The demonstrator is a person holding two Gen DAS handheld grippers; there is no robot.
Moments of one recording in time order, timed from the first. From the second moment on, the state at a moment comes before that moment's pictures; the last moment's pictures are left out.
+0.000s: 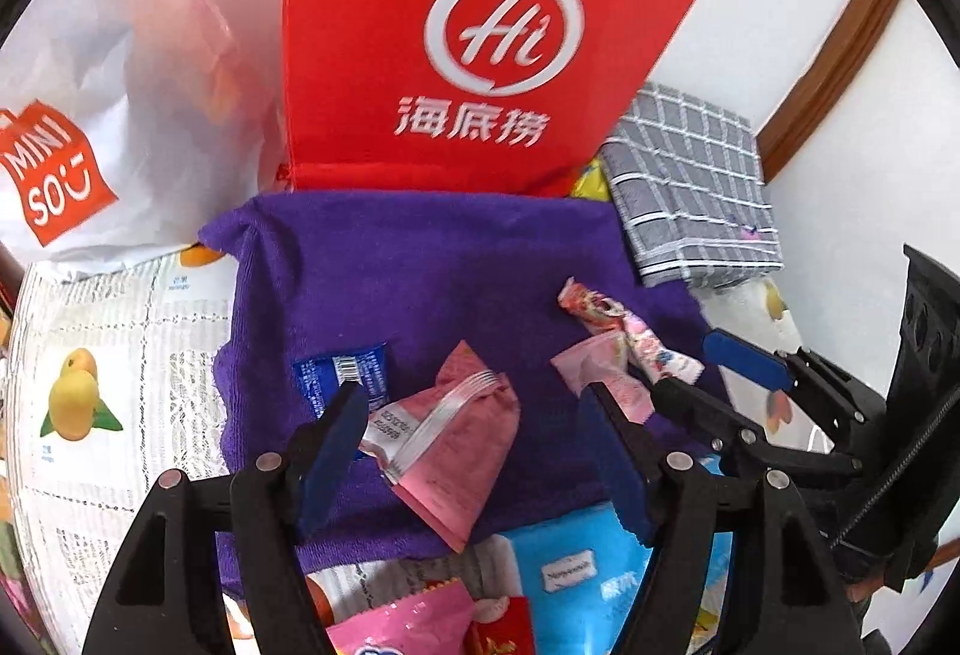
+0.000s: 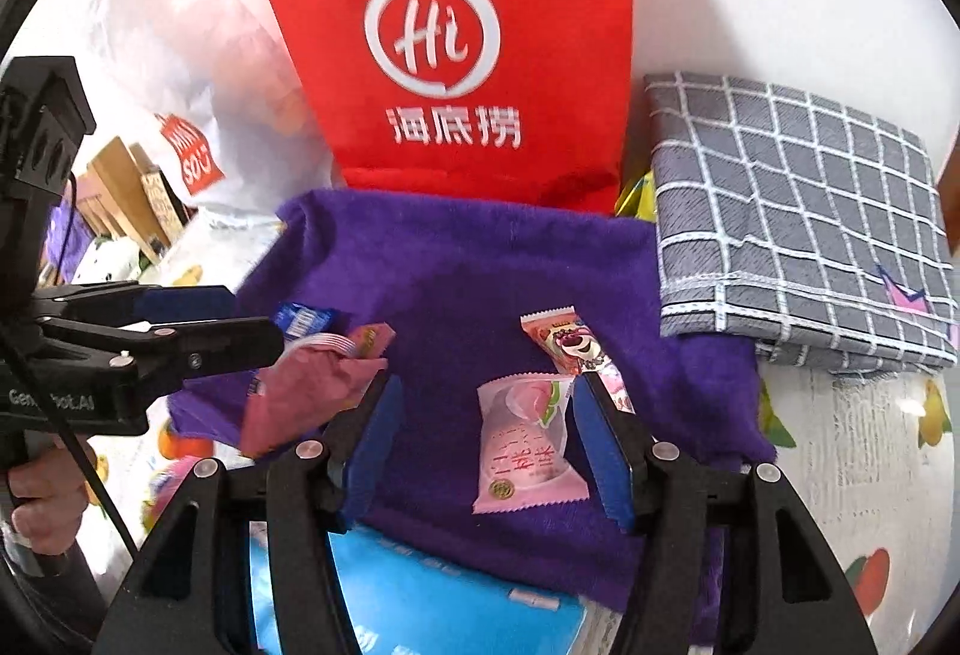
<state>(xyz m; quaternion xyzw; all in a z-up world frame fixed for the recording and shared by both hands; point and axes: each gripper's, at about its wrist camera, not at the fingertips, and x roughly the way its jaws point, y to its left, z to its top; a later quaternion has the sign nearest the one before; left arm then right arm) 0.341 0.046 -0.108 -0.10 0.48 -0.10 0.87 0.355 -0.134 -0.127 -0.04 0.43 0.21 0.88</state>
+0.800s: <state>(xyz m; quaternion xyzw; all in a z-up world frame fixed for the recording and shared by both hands) 0.232 0.051 -0.036 -0.06 0.37 -0.10 0.92 0.225 -0.144 -0.062 -0.03 0.37 0.19 0.91</state>
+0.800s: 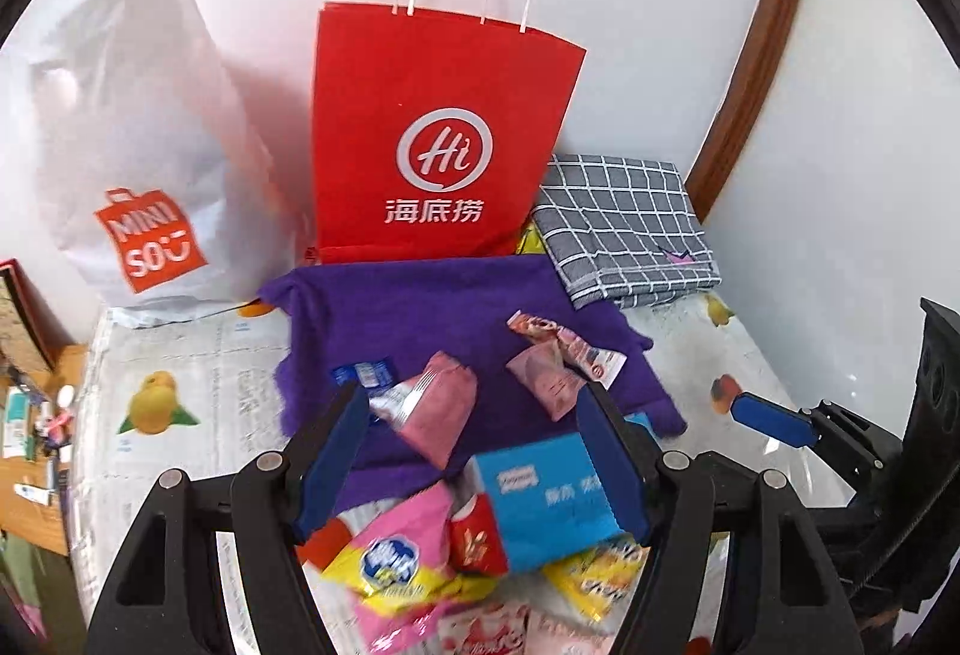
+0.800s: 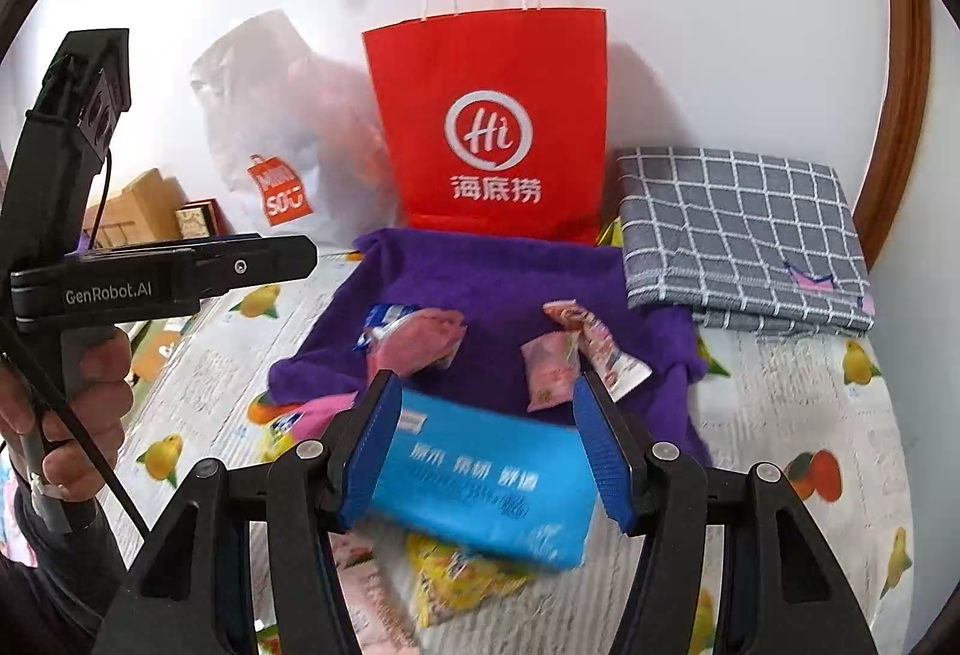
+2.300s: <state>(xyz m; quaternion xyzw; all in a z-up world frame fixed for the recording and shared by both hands) 0.140 0.098 -0.115 -0.10 0.42 -0.07 0.90 0.185 -0.126 -0.195 -0.03 0.47 0.14 0.87</state>
